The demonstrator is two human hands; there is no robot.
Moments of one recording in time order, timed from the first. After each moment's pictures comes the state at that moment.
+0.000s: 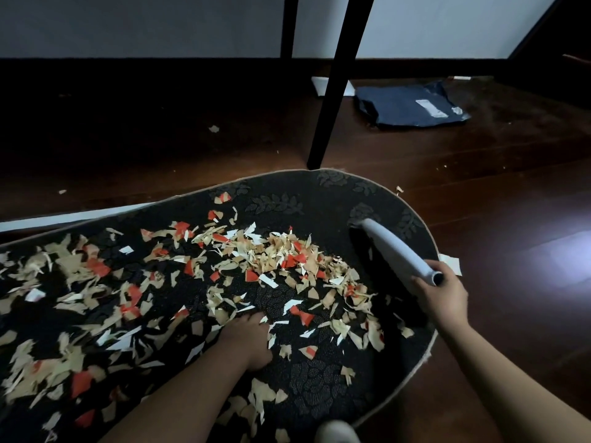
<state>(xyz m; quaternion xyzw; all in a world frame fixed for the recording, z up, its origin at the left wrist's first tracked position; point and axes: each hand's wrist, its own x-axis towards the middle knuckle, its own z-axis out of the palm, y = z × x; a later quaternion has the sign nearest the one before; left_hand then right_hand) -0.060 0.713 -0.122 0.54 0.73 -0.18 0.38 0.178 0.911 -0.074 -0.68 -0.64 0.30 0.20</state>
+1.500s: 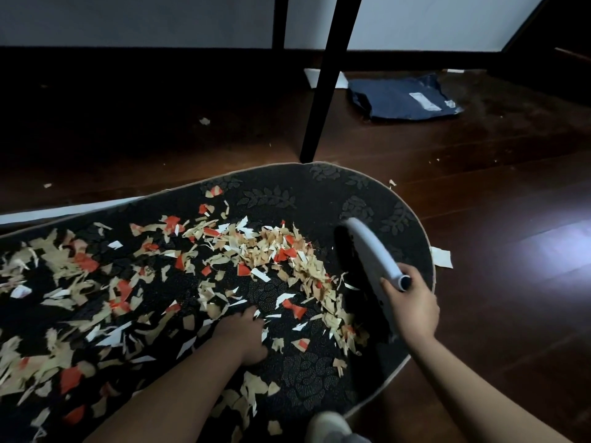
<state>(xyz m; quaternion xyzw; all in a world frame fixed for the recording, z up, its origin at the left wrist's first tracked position) -0.053 0.716 -0.114 0.53 0.72 -0.20 0.39 0.156 0.866 -0.074 -0.69 -0.66 0.25 0.16</state>
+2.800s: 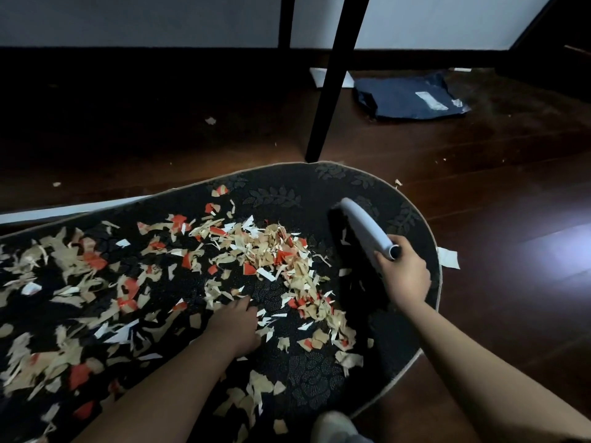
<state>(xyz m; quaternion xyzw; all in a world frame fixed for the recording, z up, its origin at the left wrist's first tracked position) -0.072 0.708 -0.127 0.52 0.77 -0.14 0.34 0.119 0.898 -0.071 -0.65 -0.70 0.23 0.16</state>
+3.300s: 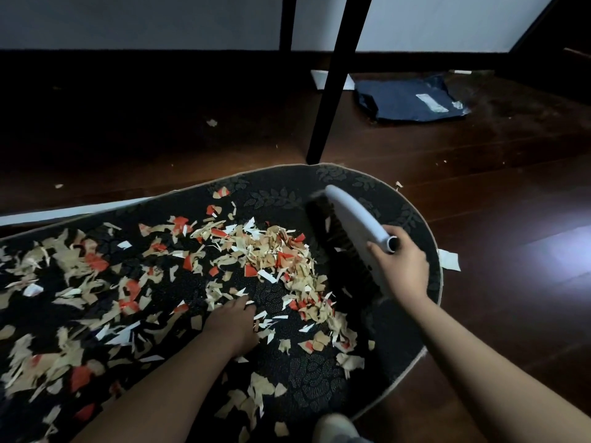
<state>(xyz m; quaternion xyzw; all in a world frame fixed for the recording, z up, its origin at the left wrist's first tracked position) -0.078 0.709 -0.126 0.50 0.78 -0.15 0.35 0.111 0.902 -0.061 -0.60 -0.74 0.24 0.20</state>
